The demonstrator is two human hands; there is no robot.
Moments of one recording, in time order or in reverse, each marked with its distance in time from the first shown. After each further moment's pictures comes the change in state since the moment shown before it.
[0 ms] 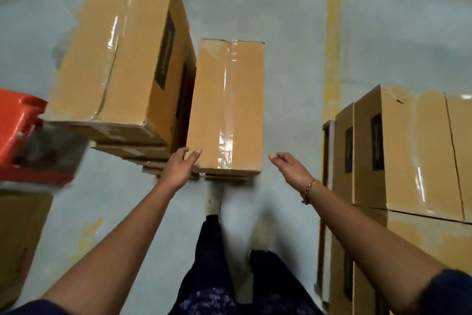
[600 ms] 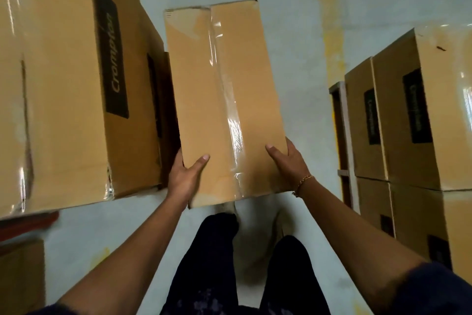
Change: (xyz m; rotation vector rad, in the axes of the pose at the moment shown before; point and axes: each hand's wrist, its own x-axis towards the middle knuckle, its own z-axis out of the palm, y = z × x) left_hand 0.188 -0.034 0.027 -0.152 -0.036 -0.029; right_hand 0.166 0.004 0.078 0.357 0.234 0.107
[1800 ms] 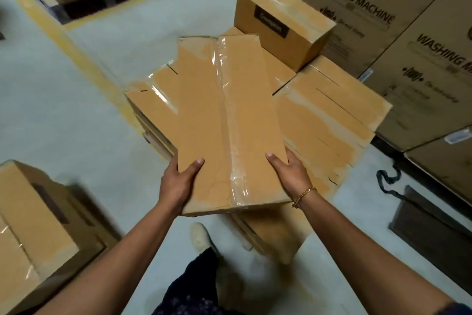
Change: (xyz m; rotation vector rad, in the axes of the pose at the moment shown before) left_hand -0.467 0.090 0.468 0.287 -0.615 0.516; right_hand -0.391 0.277 -0.544 0.368 0.792 -0.013
